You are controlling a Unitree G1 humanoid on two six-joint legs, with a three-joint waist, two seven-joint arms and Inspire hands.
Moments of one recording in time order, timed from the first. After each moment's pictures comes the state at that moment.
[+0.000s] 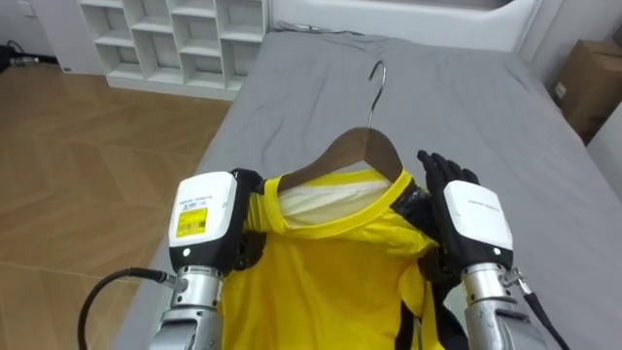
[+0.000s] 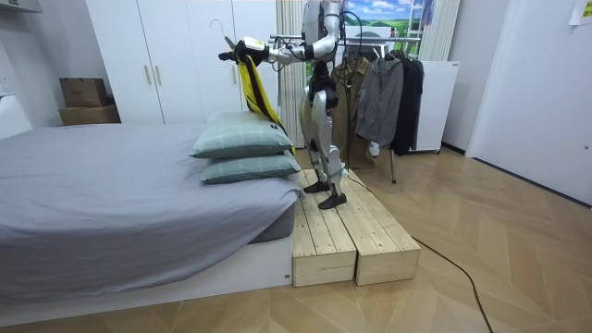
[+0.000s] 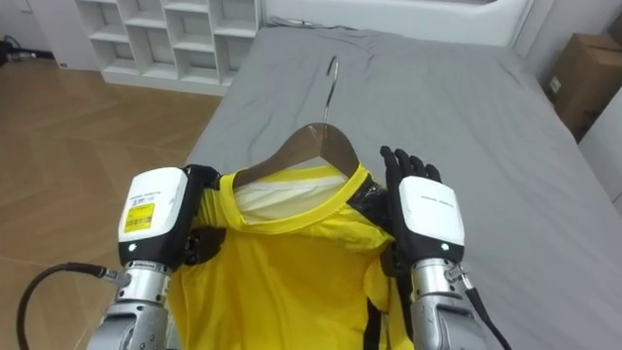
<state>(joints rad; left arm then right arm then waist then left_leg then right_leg) -0.15 0.27 -0.33 0.17 0.86 0.12 0.49 -0.23 -0.28 0.26 0.35 -0.83 0.09 -0.36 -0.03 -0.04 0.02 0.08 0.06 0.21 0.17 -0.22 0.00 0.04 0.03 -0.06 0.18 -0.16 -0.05</state>
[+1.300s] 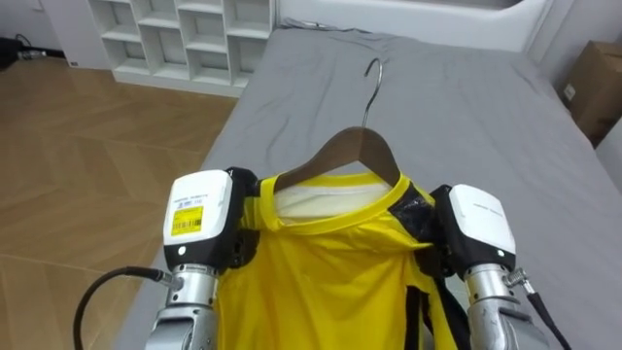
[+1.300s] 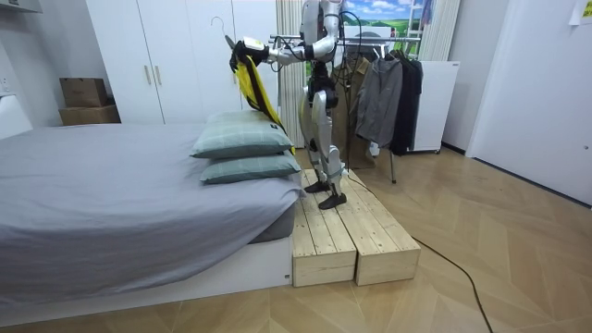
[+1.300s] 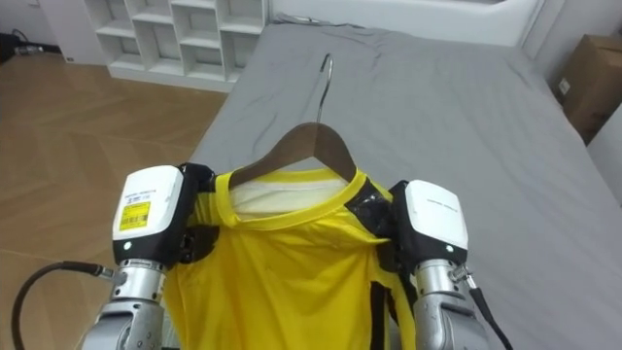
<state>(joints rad) -0.15 0.27 -0.32 0.17 0.88 0.13 0.49 -0.23 -0.26 0.23 0.36 -0.79 0.11 -0.32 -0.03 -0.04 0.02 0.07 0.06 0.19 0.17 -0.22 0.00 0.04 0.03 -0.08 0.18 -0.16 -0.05</state>
